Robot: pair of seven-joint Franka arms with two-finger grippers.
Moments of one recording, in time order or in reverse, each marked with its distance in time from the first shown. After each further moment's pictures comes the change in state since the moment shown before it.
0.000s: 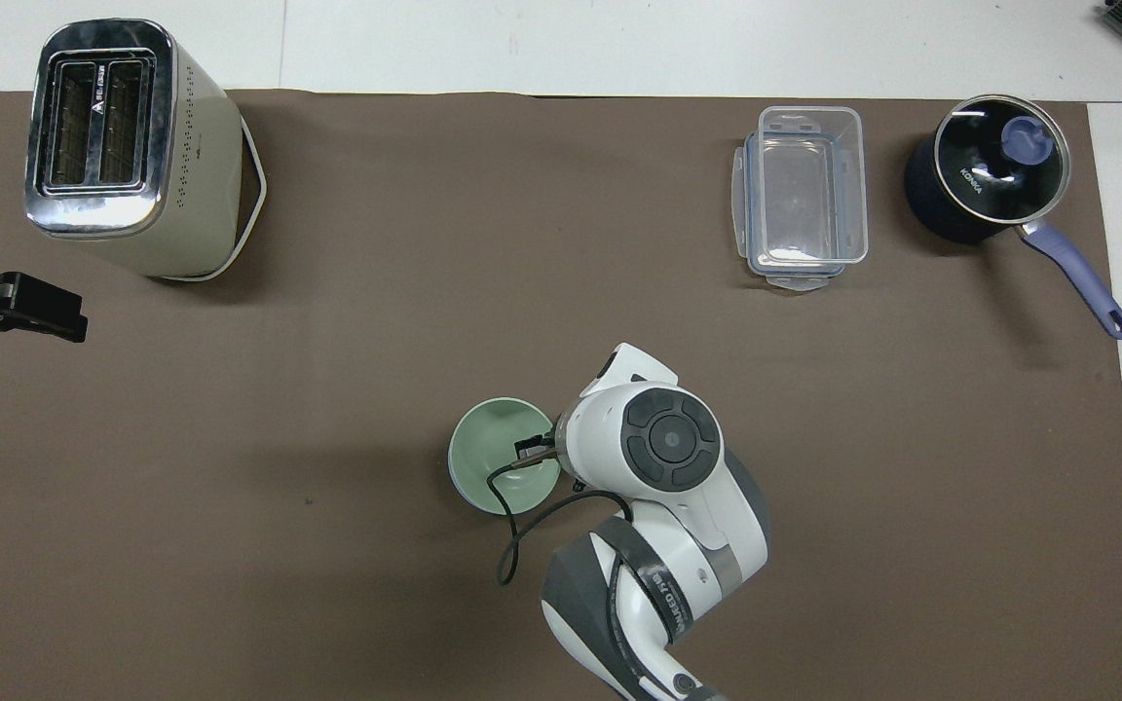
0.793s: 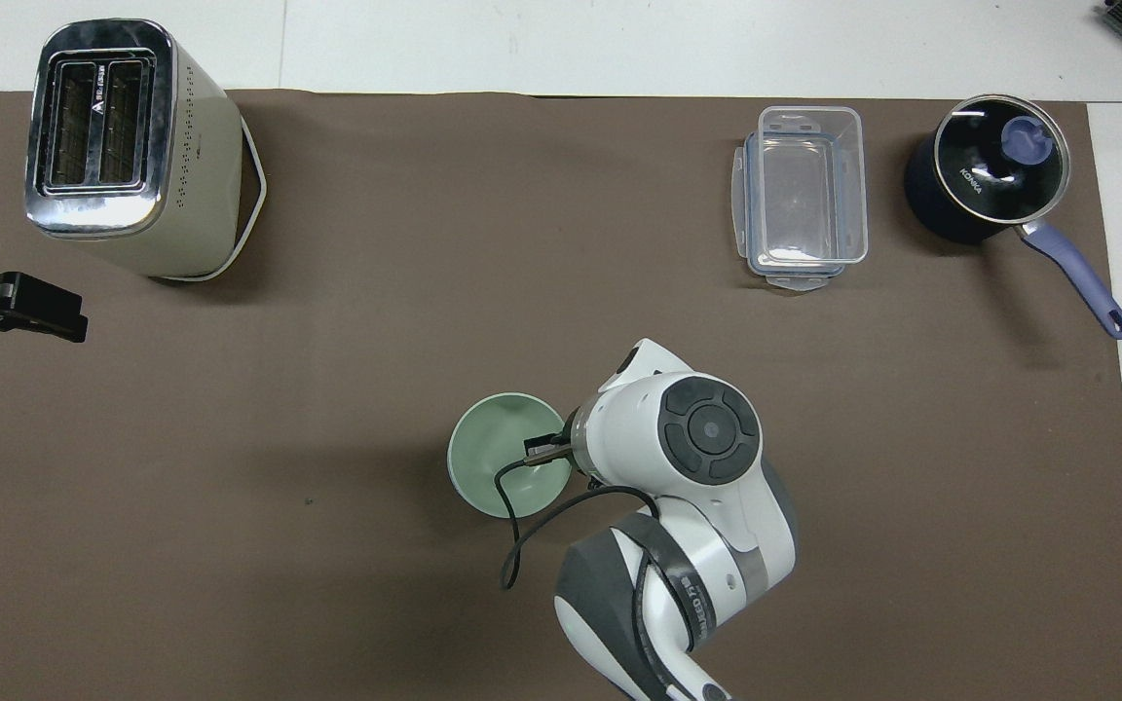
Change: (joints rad) left arm 0.000 0.000 0.000 0.000 0.000 0.000 0.000; right arm -0.003 -0.003 0.004 -0.004 0.038 -0.003 -0.054
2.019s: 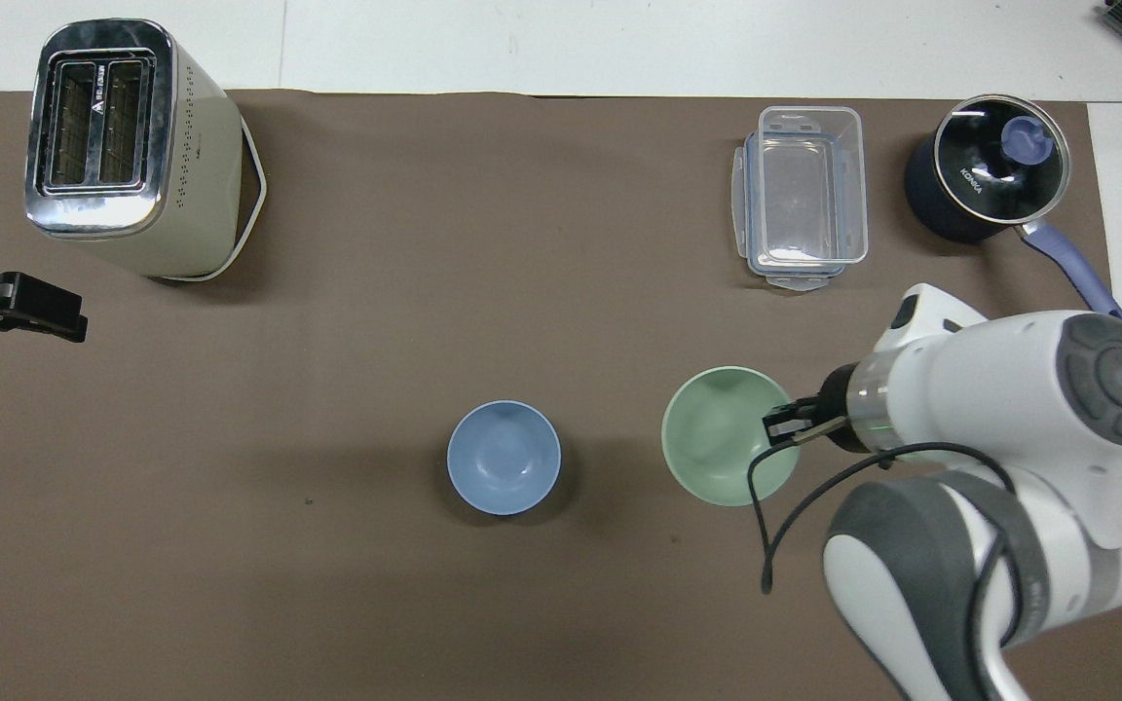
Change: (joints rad) left arm 0.000 0.000 0.000 0.000 0.000 0.000 0.000; right arm -0.276 -0.307 0.002 -0.062 0.053 -0.305 -0.259
